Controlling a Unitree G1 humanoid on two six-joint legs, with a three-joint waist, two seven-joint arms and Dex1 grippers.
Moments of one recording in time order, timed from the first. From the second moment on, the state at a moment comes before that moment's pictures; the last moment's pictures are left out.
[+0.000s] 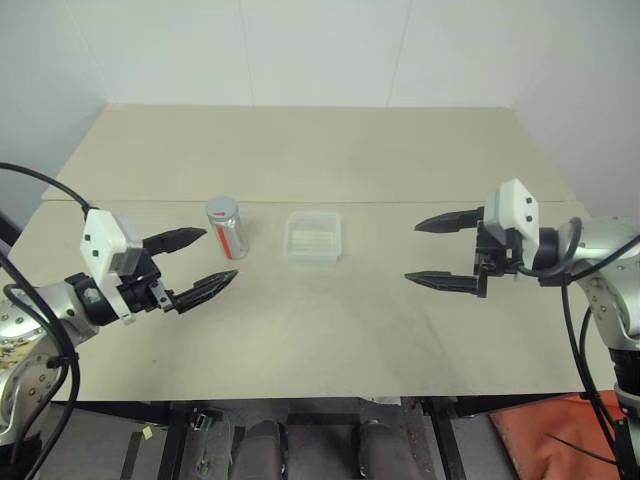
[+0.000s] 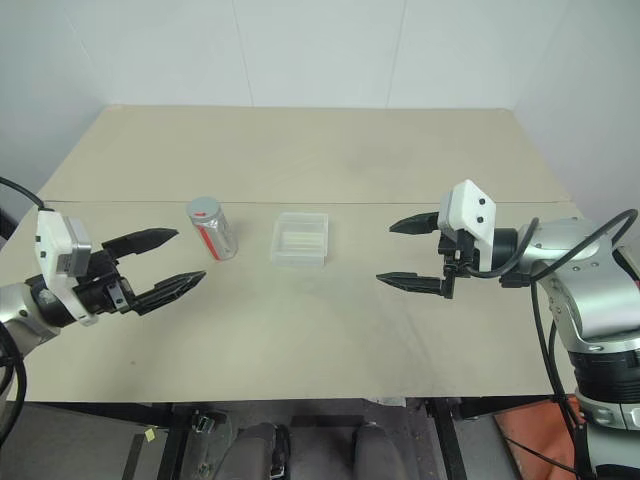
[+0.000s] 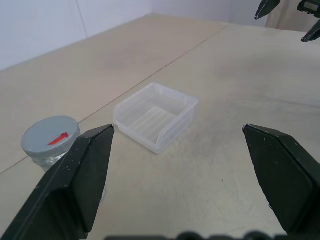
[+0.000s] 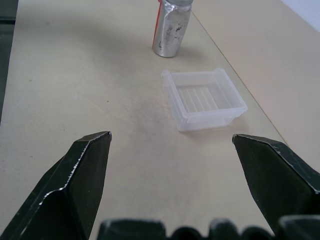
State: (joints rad) left arm -0.04 0.84 0.43 -0.49 -0.73 0.55 -0.86; right arm -0.49 -0.90 -0.05 -0.22 0.48 0.45 1.18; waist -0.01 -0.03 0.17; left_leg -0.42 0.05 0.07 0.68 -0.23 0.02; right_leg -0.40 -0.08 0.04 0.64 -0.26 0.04
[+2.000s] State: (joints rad) left arm -0.39 0.20 0.13 0.22 -0.12 0.02 -0.20; right arm -0.49 -0.89 -0.07 -0.31 0.52 0.45 1.15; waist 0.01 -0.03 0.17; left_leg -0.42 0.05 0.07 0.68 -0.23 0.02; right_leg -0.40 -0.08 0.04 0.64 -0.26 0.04
